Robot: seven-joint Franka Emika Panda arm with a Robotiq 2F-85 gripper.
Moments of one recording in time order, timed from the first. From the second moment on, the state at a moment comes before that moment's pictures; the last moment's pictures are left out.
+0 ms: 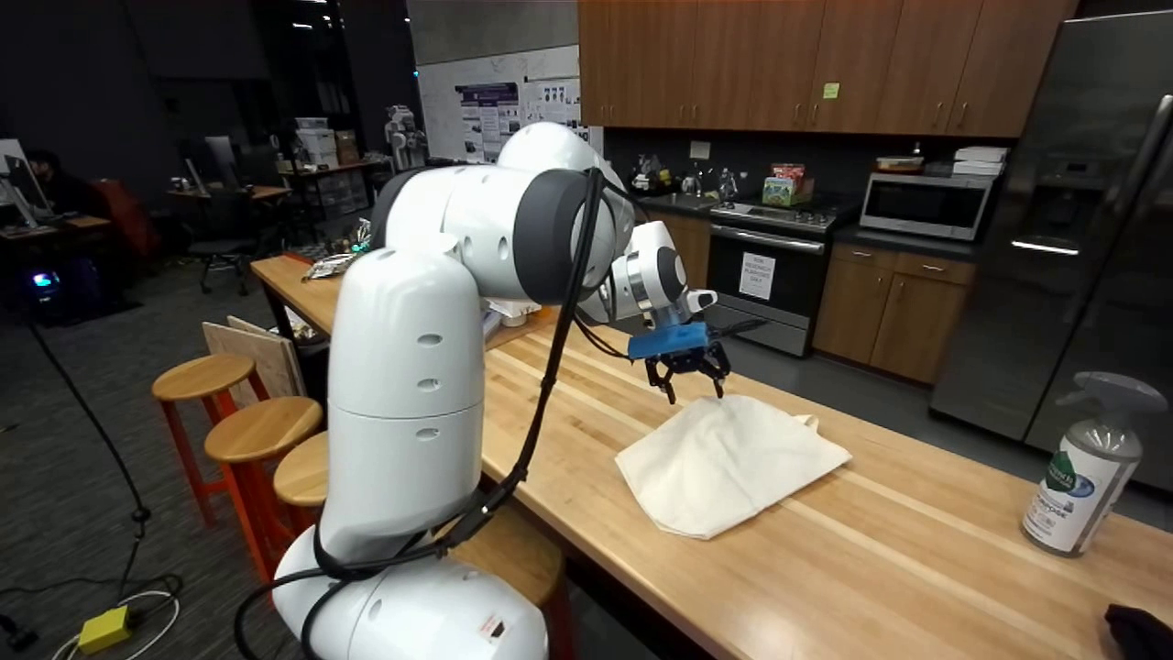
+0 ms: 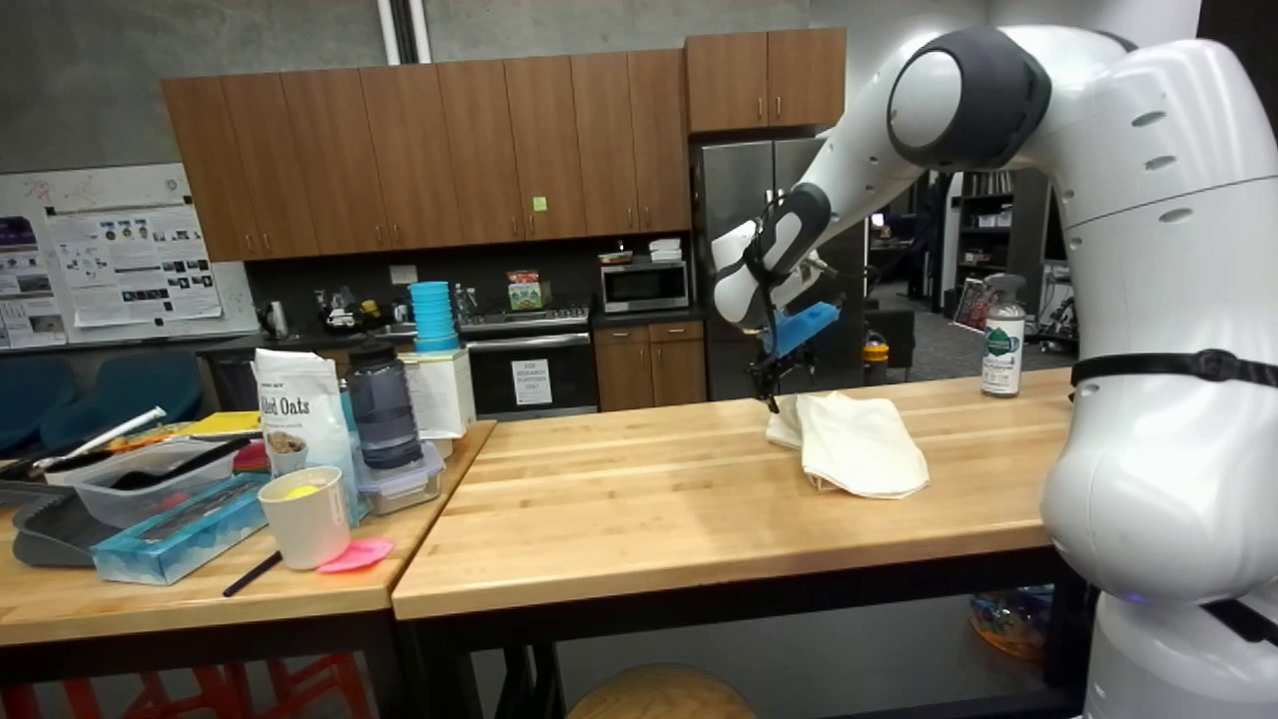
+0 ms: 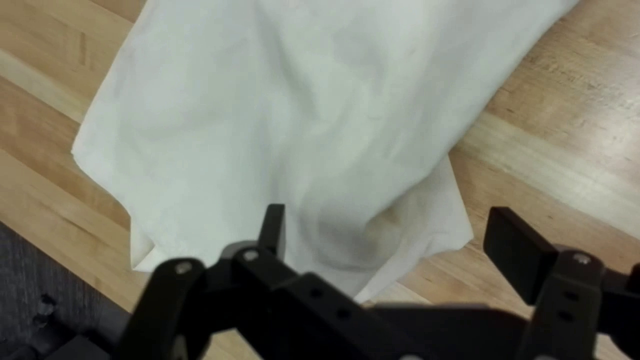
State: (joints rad) arm 0.09 0.26 -0.02 -1.91 -0.43 2.16 0.12
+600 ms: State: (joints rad) arm 0.09 0.26 -0.04 -1.94 -0.43 2.13 0.16
